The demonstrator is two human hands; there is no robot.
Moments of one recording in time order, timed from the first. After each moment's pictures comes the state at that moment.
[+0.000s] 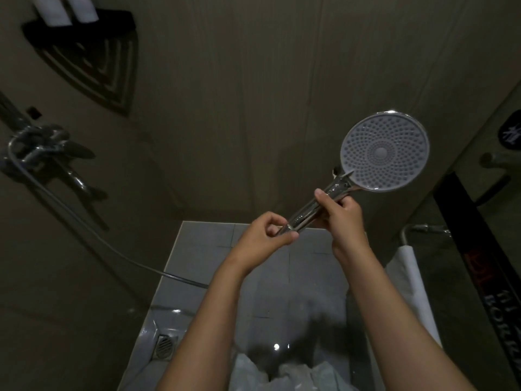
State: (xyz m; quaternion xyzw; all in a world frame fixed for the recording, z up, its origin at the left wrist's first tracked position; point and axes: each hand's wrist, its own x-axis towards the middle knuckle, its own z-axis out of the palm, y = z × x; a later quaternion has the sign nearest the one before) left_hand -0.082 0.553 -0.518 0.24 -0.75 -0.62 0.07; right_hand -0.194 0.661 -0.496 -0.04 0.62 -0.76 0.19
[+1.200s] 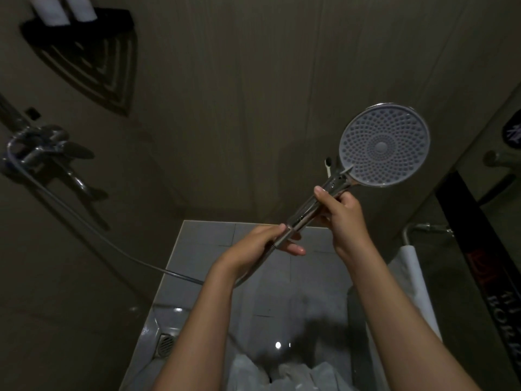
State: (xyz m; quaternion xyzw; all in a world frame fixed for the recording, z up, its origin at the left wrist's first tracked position) left_hand -0.078 0.546 -0.515 0.17 -0.69 -0.70 -0.03; right_hand -0.196 0.663 -0.492 -0.08 0.61 -0.76 0.22
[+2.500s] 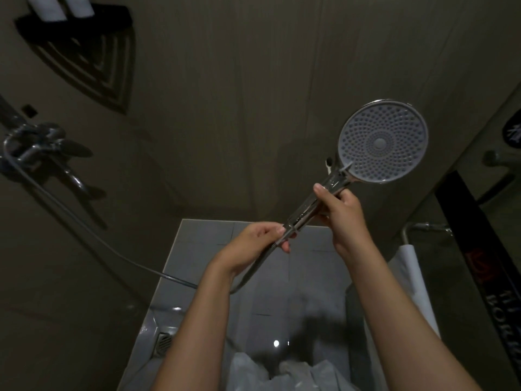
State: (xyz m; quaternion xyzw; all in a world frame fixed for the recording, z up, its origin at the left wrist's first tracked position) left_hand -0.074 0.537 -0.517 0.13 -0.74 -0.66 -0.02; right_hand -0.197 0.661 -0.488 -0.08 0.62 -0.75 0.22
